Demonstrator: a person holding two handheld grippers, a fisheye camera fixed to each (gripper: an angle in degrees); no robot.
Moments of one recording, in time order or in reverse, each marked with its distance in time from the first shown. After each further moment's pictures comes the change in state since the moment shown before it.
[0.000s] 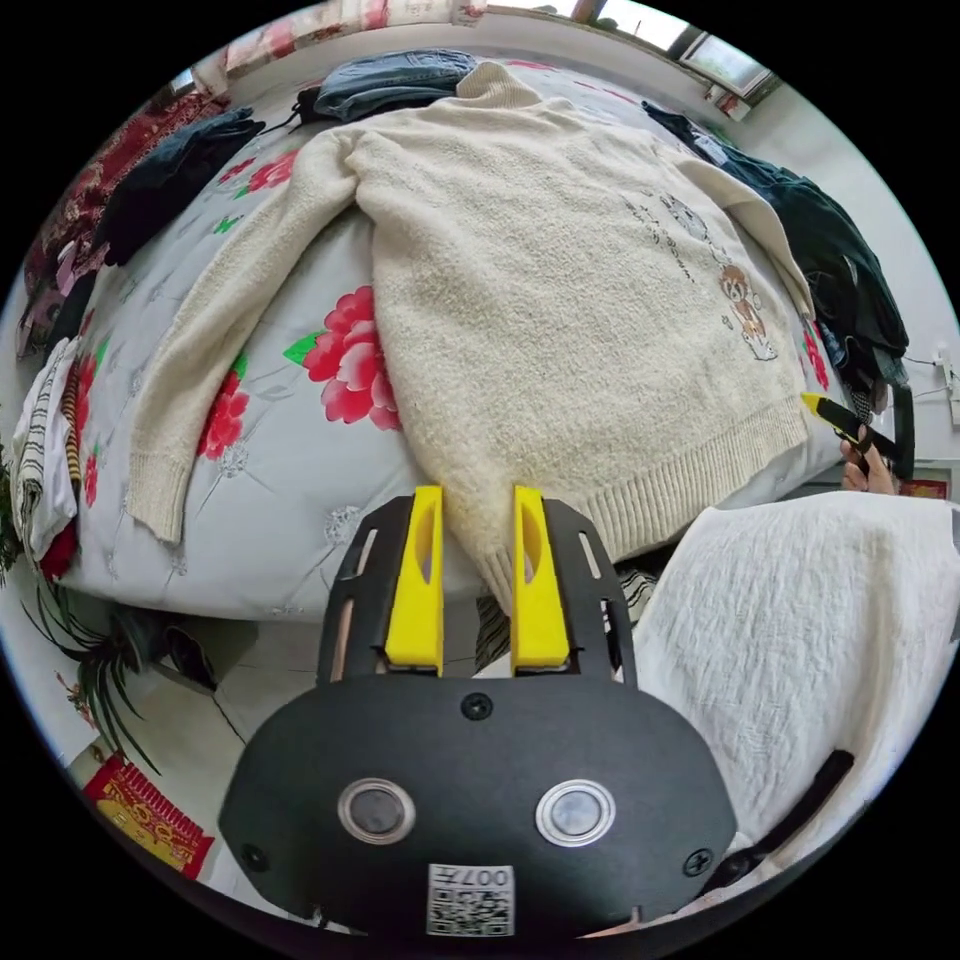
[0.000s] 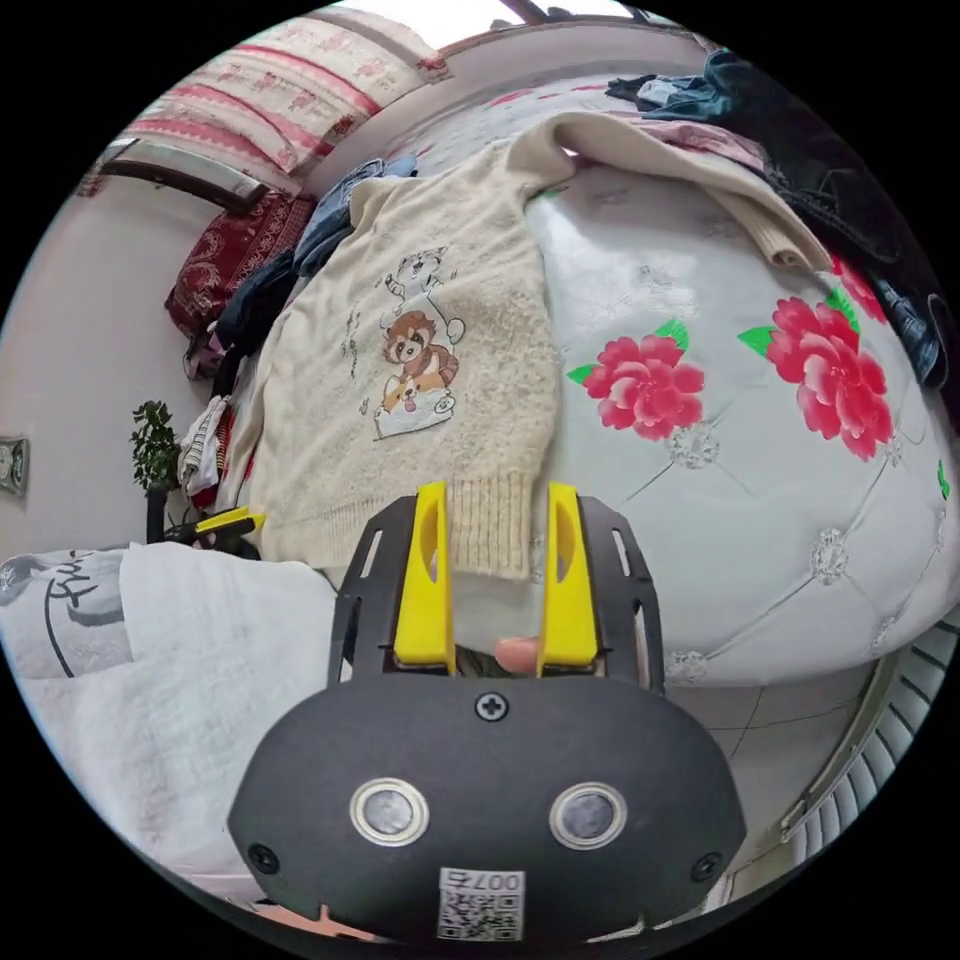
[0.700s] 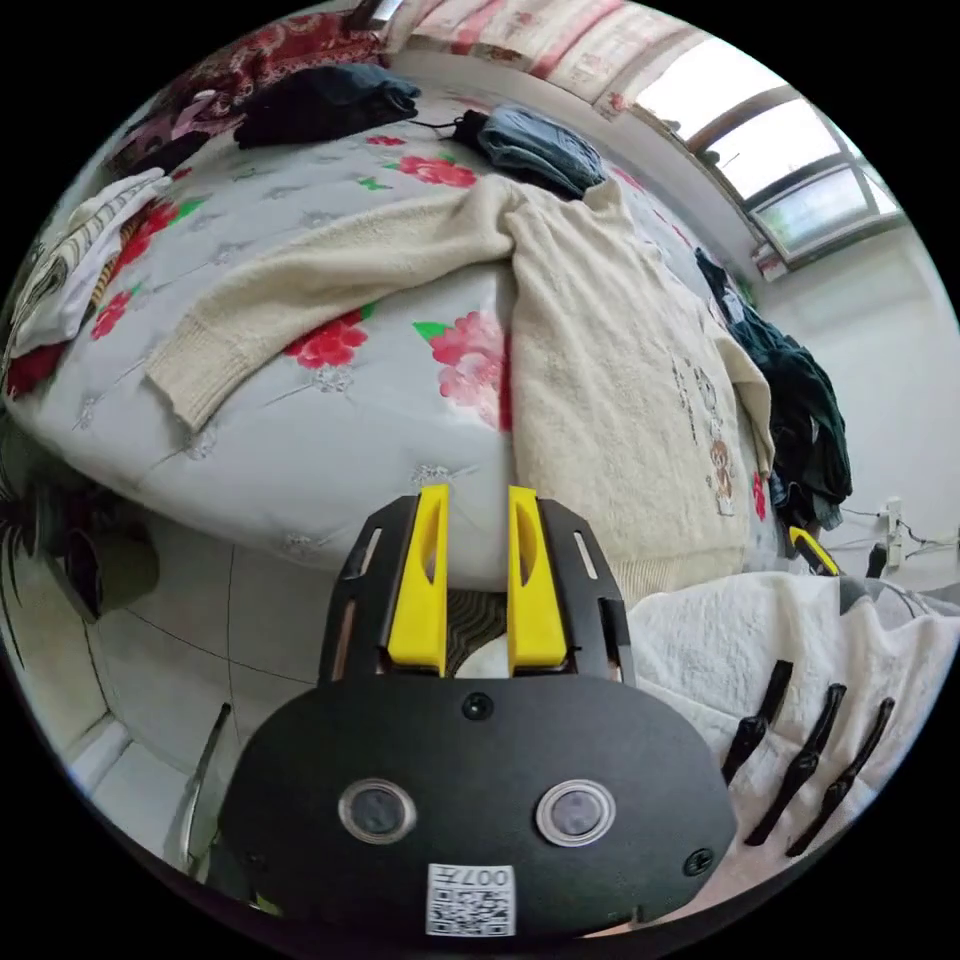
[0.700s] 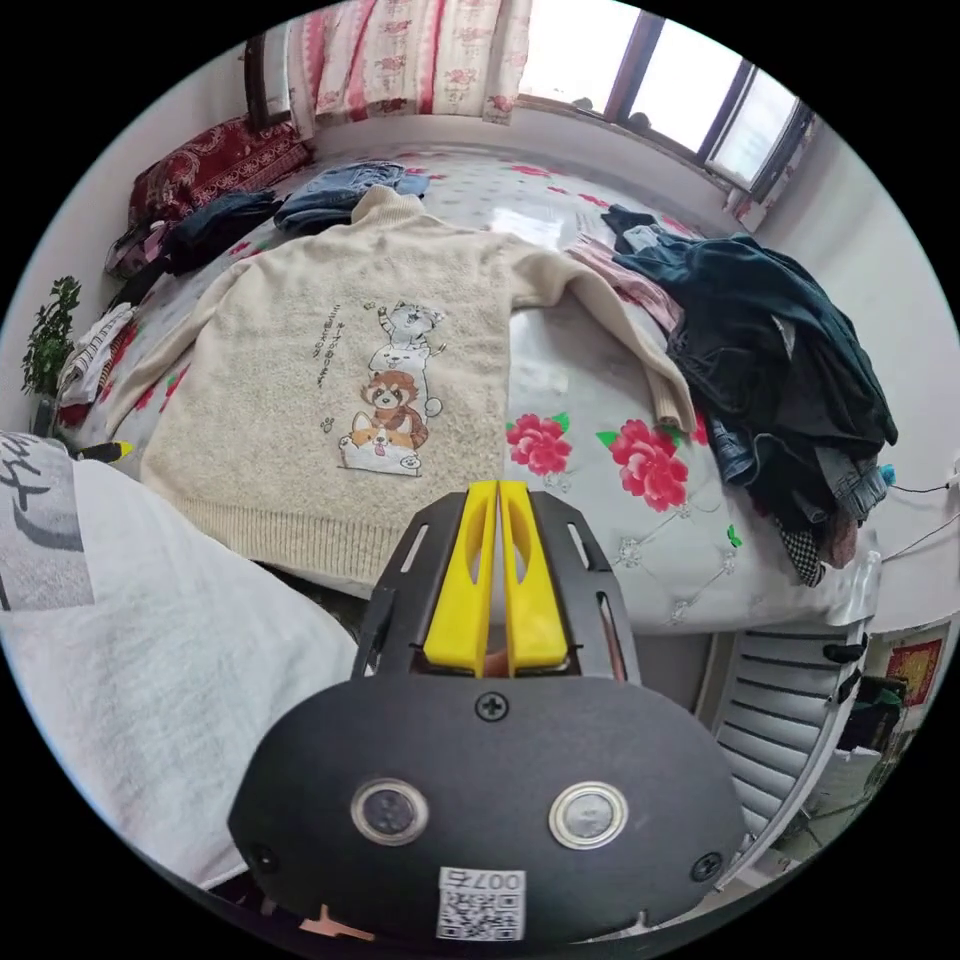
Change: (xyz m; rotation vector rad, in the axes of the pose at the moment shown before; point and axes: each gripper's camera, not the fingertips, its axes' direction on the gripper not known) left arm -0.126 0.106 -0.065 0.293 0.159 -0.417; right arm -0.065 0.043 -0.067 0.076 0.486 -0.218
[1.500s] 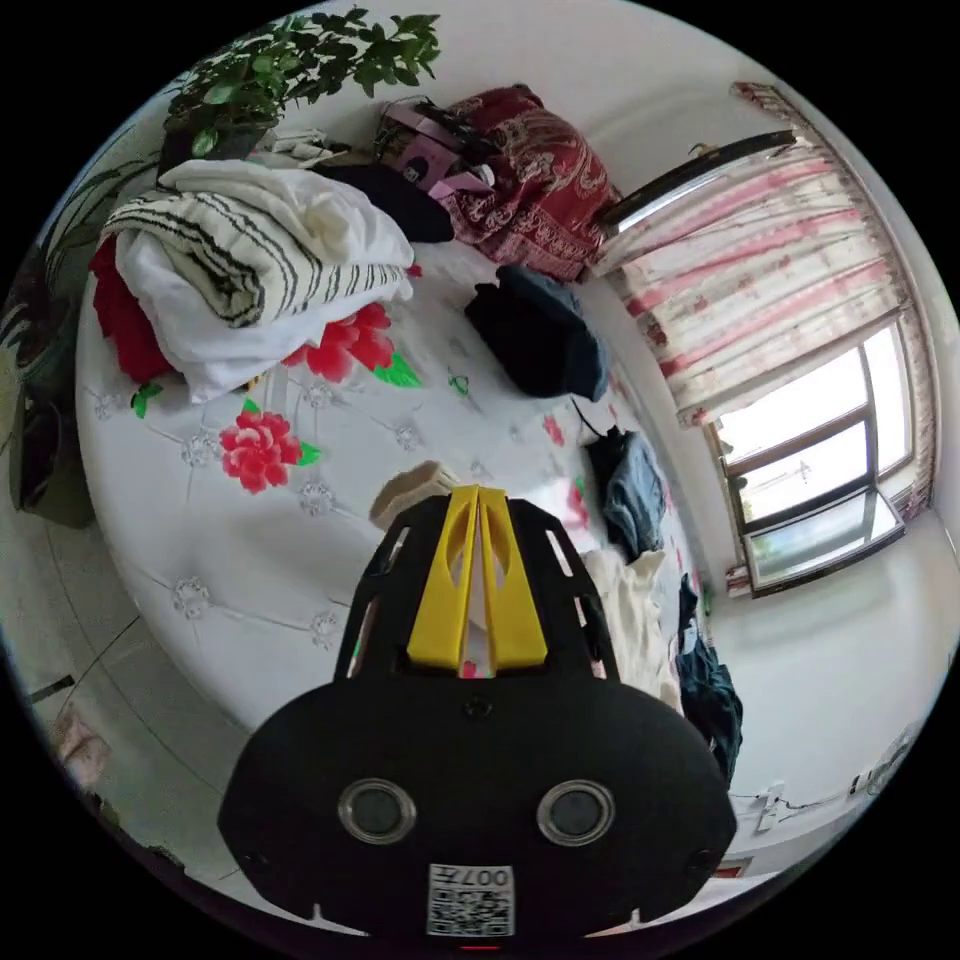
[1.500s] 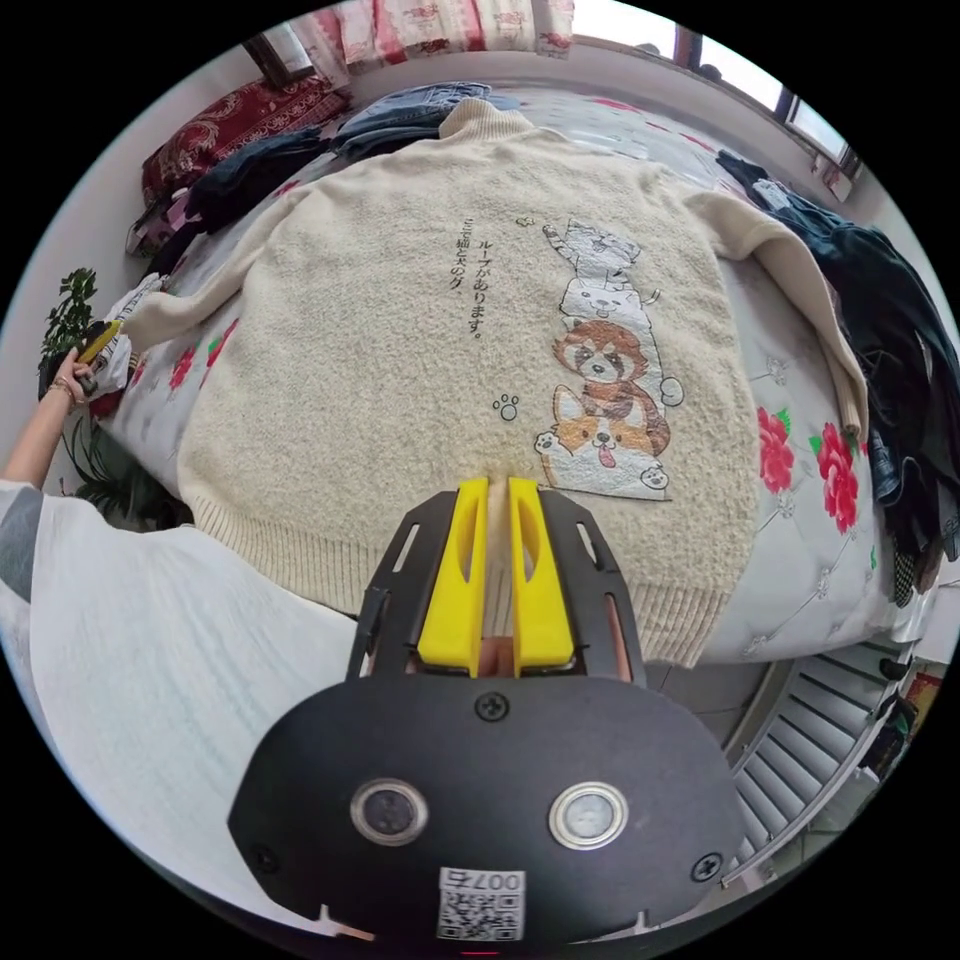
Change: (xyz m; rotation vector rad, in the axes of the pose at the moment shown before) left arm -0.281 -0.115 -0.173 0.588 0.225 -0.486; right arm -0.097 -0.035 0.115 -0.163 -0.135 0.019
